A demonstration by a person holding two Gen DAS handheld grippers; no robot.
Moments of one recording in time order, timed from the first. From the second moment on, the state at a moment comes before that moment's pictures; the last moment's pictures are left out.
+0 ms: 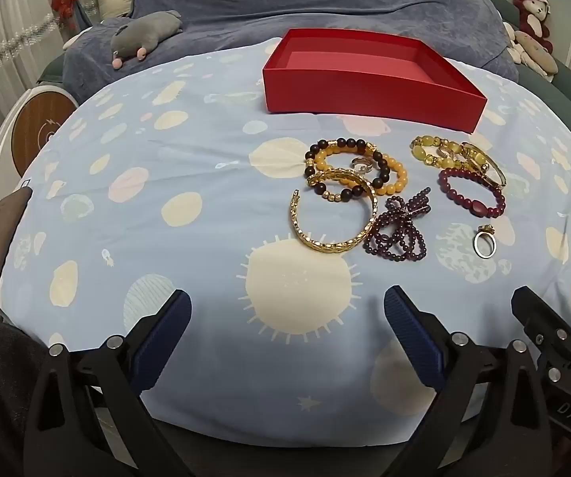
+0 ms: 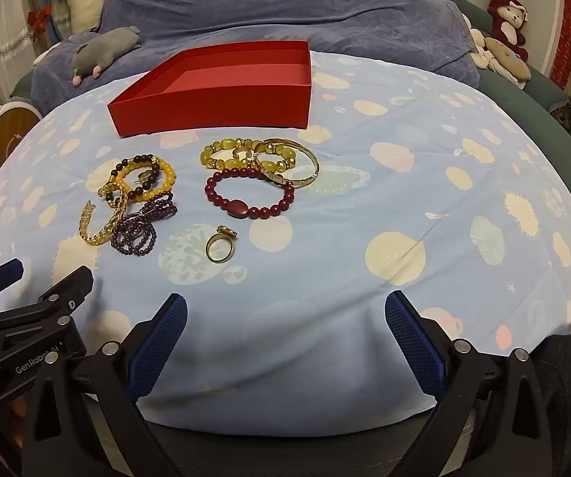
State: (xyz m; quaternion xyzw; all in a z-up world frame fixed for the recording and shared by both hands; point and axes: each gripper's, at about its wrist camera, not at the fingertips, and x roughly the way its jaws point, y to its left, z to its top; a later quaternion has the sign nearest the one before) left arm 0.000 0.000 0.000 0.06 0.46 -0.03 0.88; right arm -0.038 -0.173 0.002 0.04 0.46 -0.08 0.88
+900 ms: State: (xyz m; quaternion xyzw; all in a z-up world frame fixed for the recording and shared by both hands) left arm -0.002 0.001 0.004 0.06 0.46 -0.04 0.89; right arm -0.039 -0.172 0.005 0.04 0.45 -0.08 0.89
